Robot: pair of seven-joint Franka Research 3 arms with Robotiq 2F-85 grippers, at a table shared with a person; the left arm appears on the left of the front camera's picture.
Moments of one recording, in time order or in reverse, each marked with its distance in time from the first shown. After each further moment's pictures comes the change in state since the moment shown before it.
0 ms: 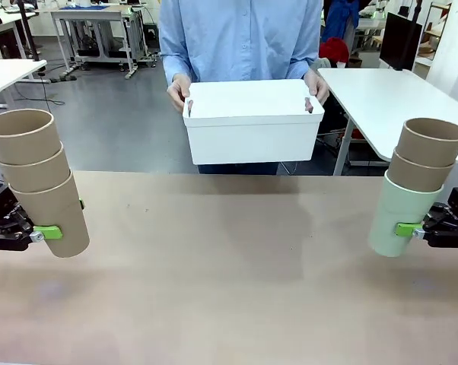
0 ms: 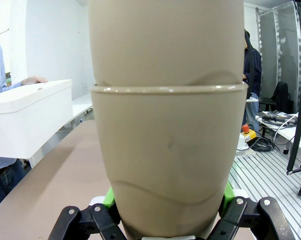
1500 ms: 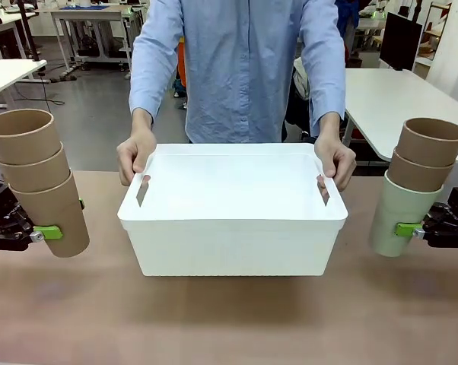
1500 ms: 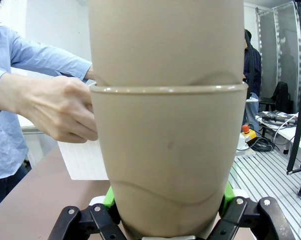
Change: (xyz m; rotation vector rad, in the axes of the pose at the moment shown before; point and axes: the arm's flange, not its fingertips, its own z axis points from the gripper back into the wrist) left arm 0.000 0.000 0.000 0.000 0.000 0.000; right arm 0.000 0.000 0.000 0.000 0.000 0.000
